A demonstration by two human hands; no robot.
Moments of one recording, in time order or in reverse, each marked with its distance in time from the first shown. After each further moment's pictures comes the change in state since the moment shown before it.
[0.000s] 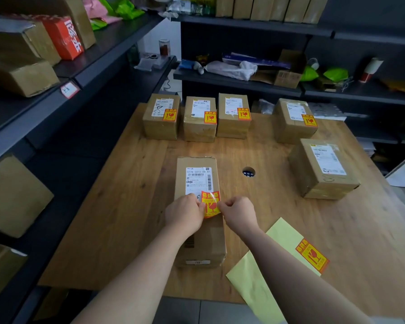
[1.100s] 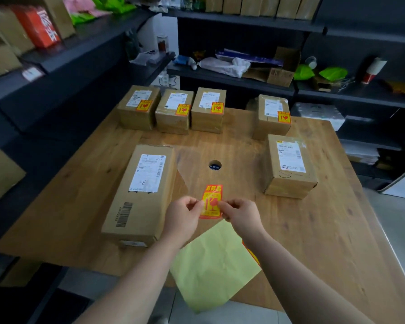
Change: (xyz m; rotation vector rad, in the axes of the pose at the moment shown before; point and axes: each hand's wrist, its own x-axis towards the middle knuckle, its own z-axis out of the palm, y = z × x) left_hand -0.055 0.138 0.068 -0.775 0.140 -0.139; right_hand 0.010 0.106 -0.135 0.256 -0.099 -0.123
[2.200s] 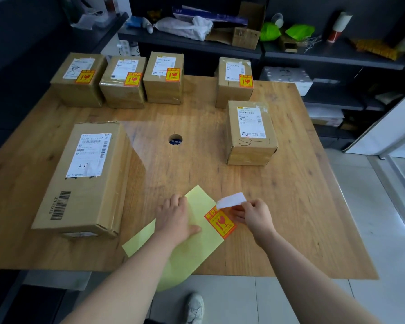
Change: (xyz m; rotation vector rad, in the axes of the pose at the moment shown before) left_hand -0.012 -0.047 0.106 0.983 -0.400 0.190; right_hand 0.012 0.124 -0.092 0.284 0.177 0.358
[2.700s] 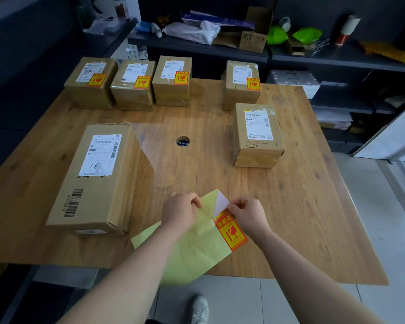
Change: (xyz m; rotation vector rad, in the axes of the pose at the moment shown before) left_hand 0.003 0.000 -0.027 -0.389 0.190 -0.026; right_hand -0.006 -0.007 0.022 -0.442 -0.057 -0.269
